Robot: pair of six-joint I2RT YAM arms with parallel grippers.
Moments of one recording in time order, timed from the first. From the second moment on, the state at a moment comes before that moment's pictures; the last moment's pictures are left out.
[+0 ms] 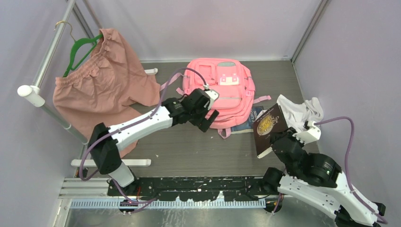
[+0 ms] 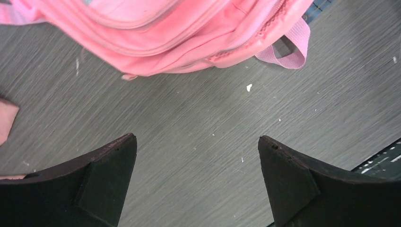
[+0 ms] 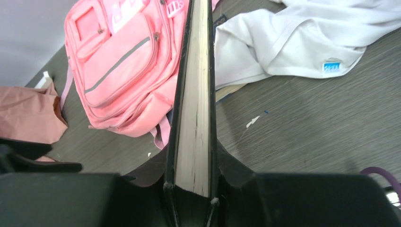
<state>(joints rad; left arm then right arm) -0.91 1.59 1.41 -0.69 -0.17 -0.13 0.95 0.40 0.87 -1.27 0.92 1.26</state>
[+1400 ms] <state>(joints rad) -0.88 2.10 1.85 -0.73 -0.07 0.09 0.95 0.15 0.99 -1.53 1.04 1.30</state>
